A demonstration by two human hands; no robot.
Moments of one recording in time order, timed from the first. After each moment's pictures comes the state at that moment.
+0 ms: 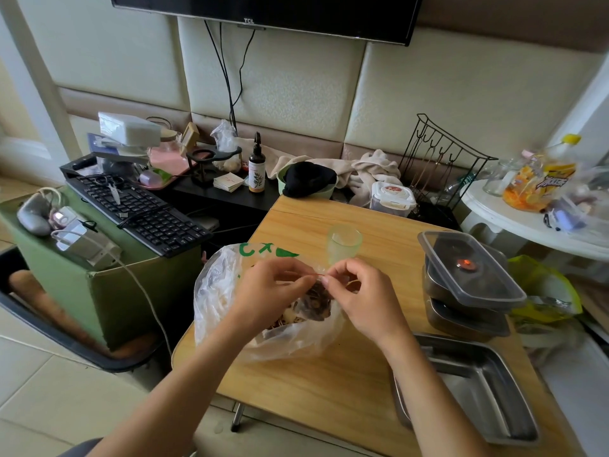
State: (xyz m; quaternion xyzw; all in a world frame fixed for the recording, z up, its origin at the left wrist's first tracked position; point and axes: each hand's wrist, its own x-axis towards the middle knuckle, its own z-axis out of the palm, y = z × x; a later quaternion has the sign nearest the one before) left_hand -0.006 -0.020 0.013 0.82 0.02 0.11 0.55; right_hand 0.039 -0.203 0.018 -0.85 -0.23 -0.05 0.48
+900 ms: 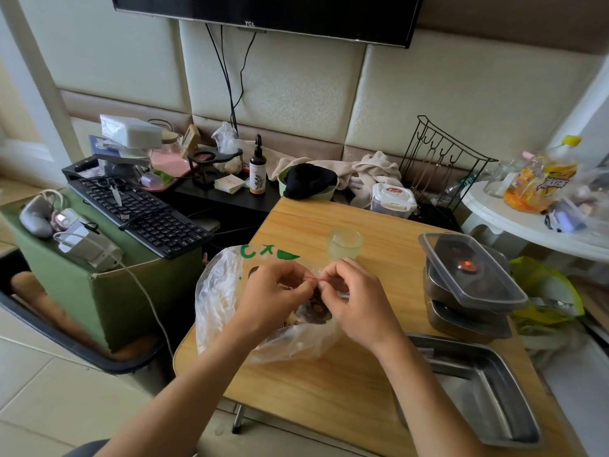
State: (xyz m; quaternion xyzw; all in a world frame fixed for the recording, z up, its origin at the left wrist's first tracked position) left_hand -0.007 -0.025 0.008 0.82 0.04 0.14 0.56; right_hand 0.034 -0.196 0.019 -0.86 -0.31 -0.09 0.40
